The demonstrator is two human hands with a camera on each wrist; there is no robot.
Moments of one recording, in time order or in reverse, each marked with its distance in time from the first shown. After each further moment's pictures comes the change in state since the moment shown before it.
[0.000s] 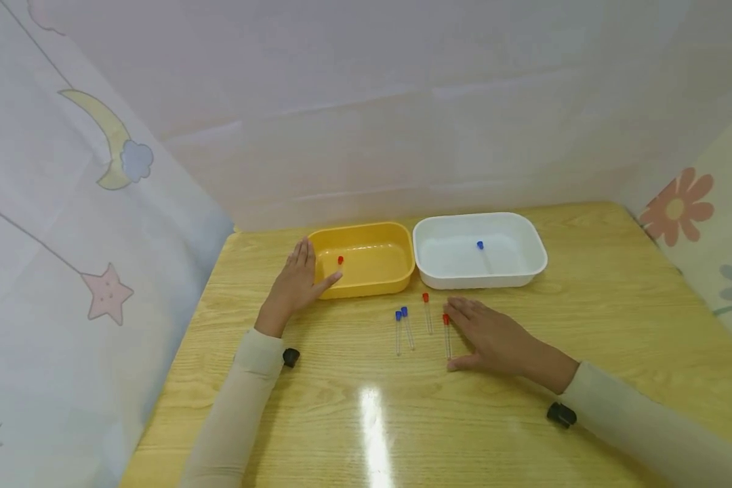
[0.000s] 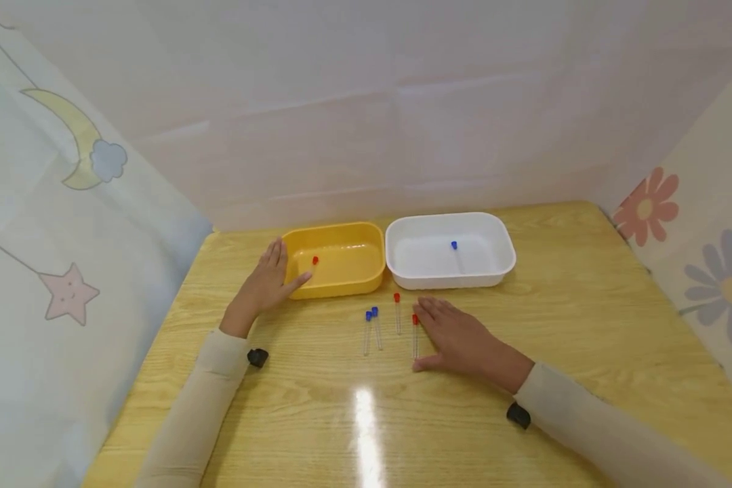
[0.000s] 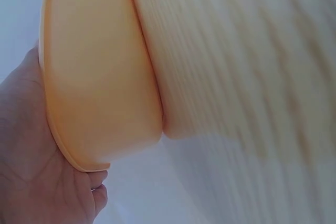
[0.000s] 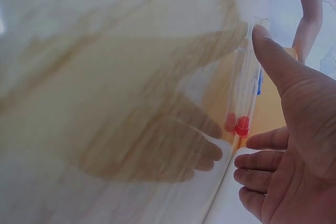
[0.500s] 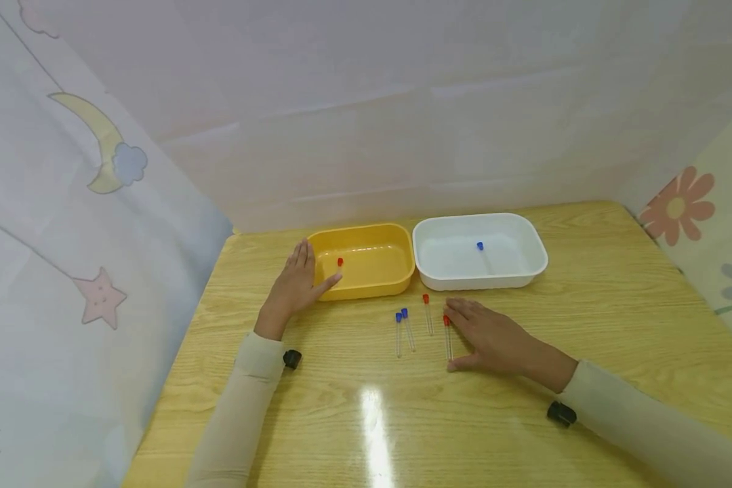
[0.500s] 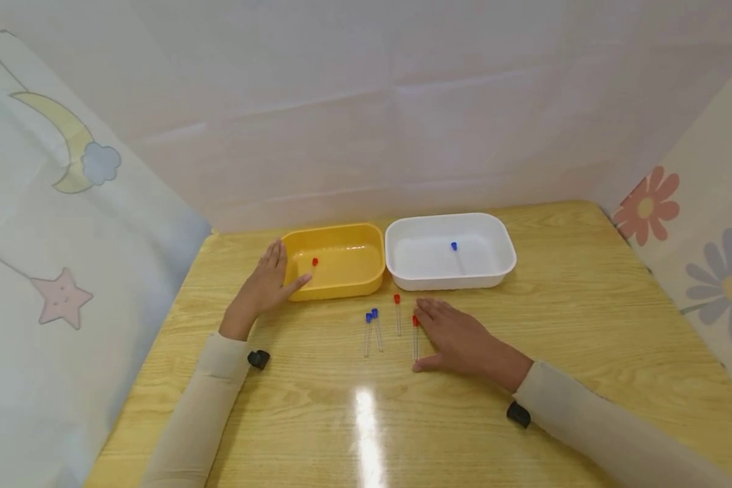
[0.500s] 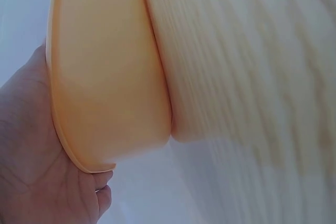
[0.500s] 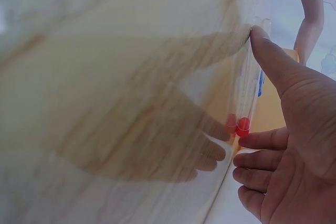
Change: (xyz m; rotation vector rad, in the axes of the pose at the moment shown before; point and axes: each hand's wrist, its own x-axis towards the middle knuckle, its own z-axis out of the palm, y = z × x) left_hand -0.002 0.003 -0.003 -0.017 -0.001 0.001; right_hand 0.002 0.002 0.002 0.012 0.023 -0.020
